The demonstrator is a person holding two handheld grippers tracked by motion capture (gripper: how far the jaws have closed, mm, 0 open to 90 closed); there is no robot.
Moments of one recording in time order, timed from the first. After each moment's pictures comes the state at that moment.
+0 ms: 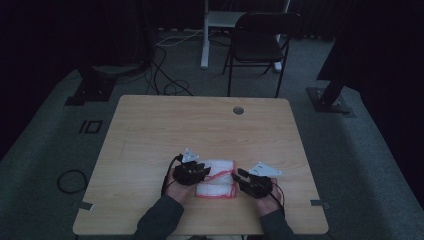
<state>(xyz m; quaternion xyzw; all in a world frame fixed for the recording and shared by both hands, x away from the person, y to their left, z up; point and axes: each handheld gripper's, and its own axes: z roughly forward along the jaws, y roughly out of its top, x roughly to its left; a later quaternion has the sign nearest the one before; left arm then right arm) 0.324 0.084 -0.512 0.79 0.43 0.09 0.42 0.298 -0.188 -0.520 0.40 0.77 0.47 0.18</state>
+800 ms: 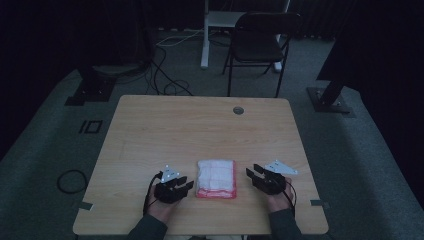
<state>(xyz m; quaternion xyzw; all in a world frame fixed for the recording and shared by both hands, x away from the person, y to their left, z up) 0.284 0.140 -0.535 0.77 0.45 0.12 0.43 0.306 -0.224 -0.526 0.45 0.74 0.46 0.20</state>
